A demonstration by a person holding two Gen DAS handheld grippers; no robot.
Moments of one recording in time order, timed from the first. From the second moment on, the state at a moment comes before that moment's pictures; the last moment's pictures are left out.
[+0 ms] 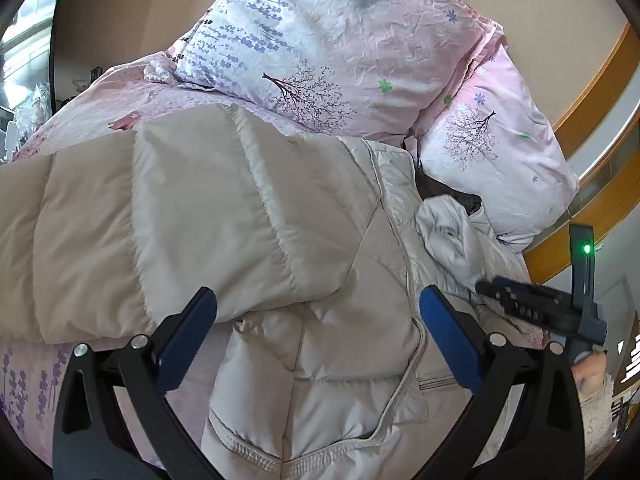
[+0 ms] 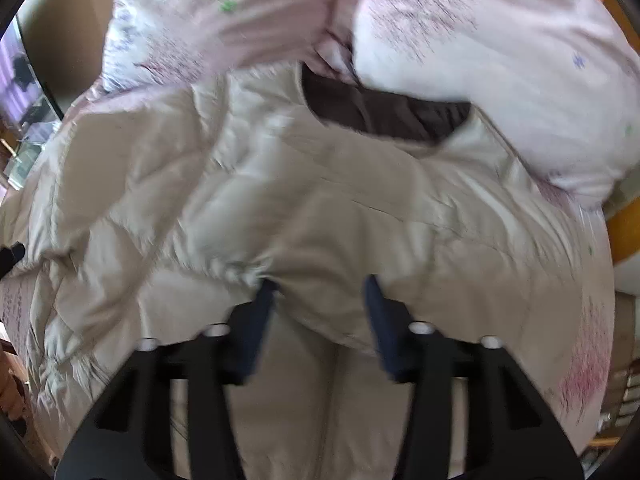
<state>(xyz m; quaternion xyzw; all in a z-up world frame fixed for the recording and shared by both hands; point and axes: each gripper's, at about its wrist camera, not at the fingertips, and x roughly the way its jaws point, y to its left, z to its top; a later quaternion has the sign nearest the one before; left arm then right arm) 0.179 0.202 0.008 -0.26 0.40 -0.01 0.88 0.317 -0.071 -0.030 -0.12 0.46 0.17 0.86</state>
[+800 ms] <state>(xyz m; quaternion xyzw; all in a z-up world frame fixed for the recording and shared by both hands) 0.078 0.273 0.000 -0.30 0.32 0.06 0.89 0.340 -0.040 -0.025 -0.09 0.48 0.18 0.85</state>
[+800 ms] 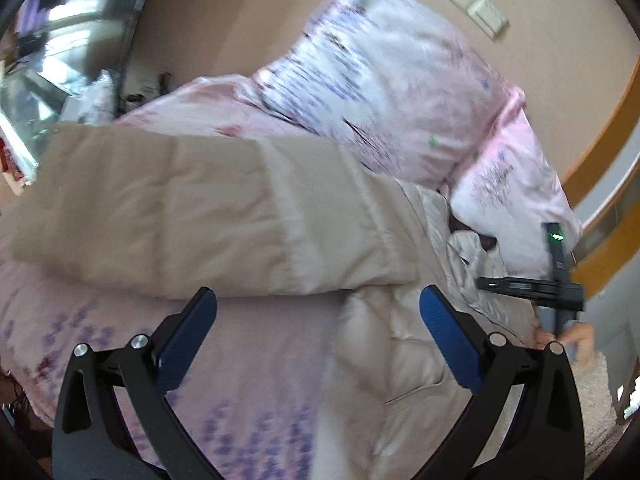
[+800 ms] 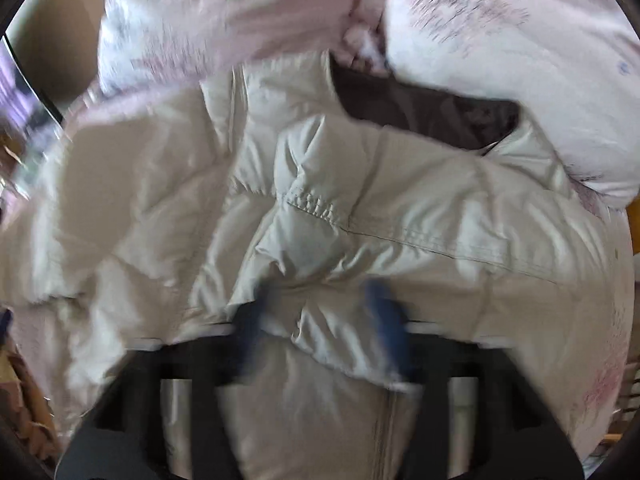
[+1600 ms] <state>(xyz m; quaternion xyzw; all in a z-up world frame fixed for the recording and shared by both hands) 0.021 0.410 -0.069 -0.58 0.24 0.24 0.74 0.282 -0.106 0.012 0.05 0.50 0.29 0.81</state>
